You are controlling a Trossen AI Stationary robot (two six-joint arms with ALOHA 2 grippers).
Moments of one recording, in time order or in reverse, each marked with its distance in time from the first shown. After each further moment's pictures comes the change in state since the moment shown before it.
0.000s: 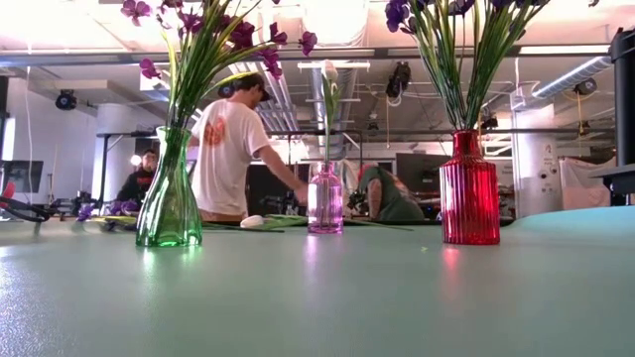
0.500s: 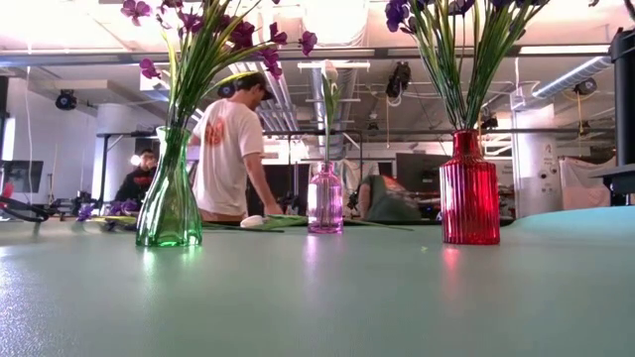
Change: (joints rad) left arm 0.074 0.105 0.117 -0.021 0.063 -0.061; right arm 0.146 0.312 0.213 0.035 -0.118 -0.172
